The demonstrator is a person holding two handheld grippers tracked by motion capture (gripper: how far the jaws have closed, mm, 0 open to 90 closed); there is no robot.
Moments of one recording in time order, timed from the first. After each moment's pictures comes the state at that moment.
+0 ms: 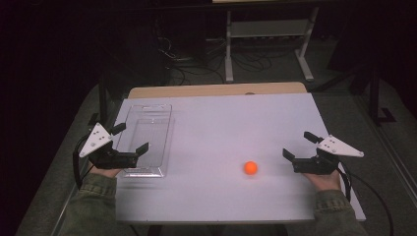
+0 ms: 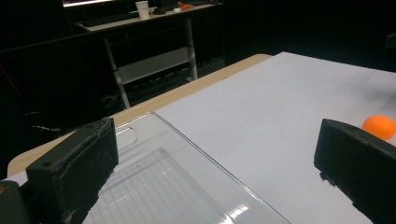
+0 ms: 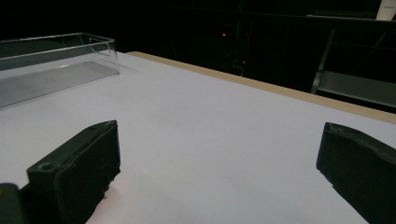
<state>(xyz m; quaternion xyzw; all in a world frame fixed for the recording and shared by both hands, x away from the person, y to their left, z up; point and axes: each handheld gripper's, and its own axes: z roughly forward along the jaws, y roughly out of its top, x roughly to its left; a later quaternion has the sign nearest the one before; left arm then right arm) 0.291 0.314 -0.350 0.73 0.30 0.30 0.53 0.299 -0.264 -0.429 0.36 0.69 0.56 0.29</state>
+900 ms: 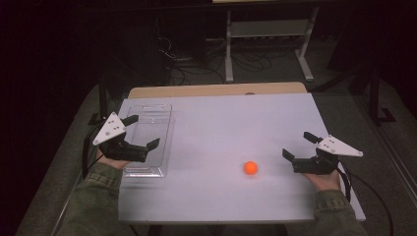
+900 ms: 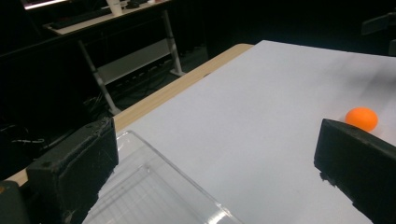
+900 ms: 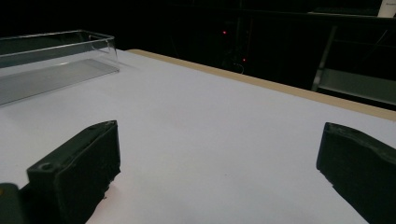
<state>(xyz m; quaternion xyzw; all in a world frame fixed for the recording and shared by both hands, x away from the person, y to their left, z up) 0.307 0.285 -0.328 0.77 0.26 0.28 0.51 0.300 -0.264 -0.430 0.36 0.70 0.55 0.28</state>
